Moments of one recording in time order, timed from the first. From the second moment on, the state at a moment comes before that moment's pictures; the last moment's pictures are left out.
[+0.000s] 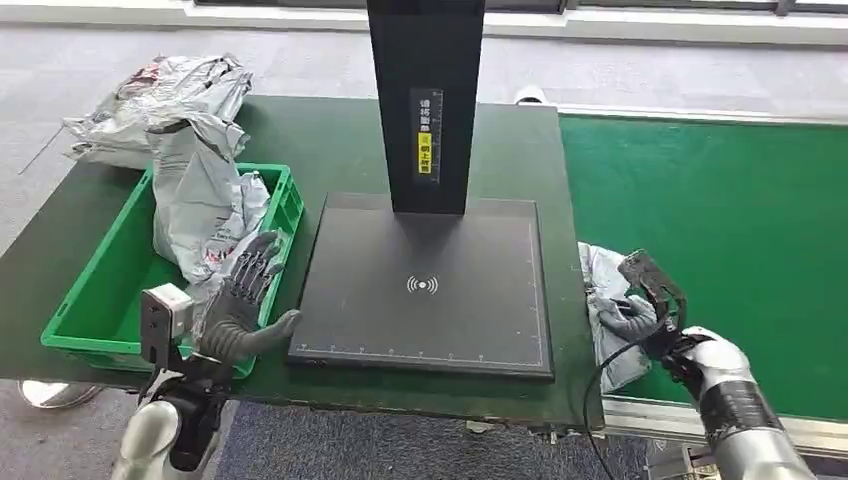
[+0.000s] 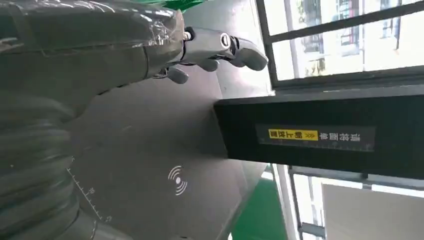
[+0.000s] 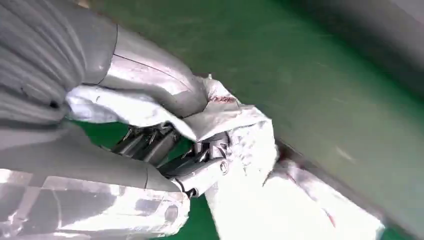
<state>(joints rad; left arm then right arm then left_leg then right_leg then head) 0.02 0.02 -0.05 -1.69 0.23 -0.35 -0.12 -0.51 -0.24 0.08 -0.68 -0.08 0.49 0.03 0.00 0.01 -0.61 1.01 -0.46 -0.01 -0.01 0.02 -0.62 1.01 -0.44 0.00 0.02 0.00</state>
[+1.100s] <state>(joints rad) 0.06 -0.02 -0.02 -1.73 0.19 -0.33 -0.15 -0.46 -0.14 -0.05 -1.32 -0.23 0.22 -0.09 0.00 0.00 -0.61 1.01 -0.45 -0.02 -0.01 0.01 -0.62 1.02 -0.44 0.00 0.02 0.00</state>
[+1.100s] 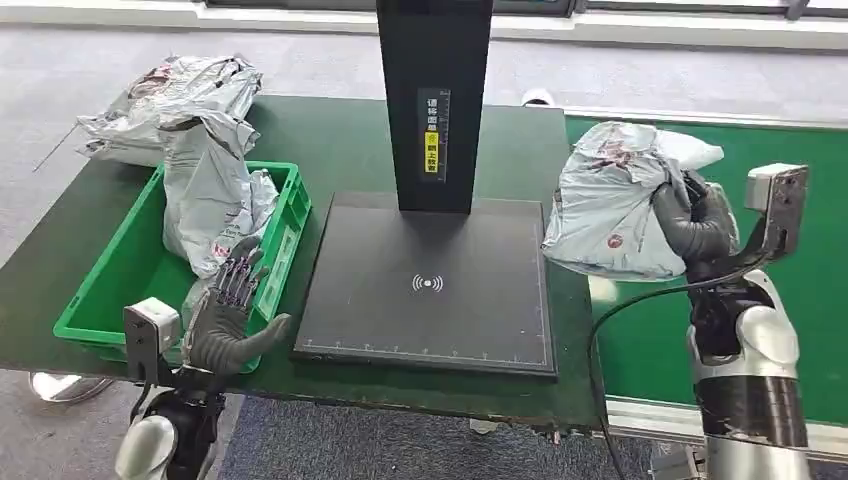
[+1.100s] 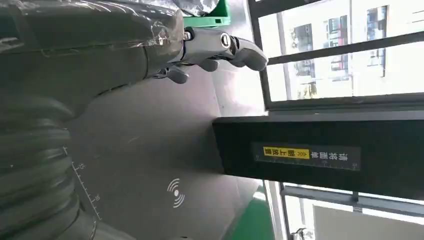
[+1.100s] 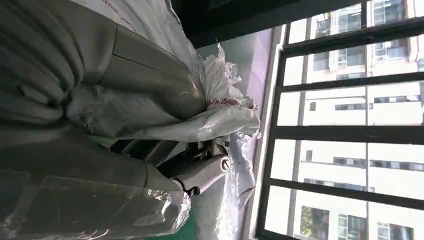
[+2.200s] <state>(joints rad) -0.07 -0.02 -0.10 -1.65 0.23 -0.38 -0.11 -0.60 0.15 0.39 -0.82 -0.33 0.38 0.04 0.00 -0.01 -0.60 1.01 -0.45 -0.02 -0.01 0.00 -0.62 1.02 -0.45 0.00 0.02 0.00</state>
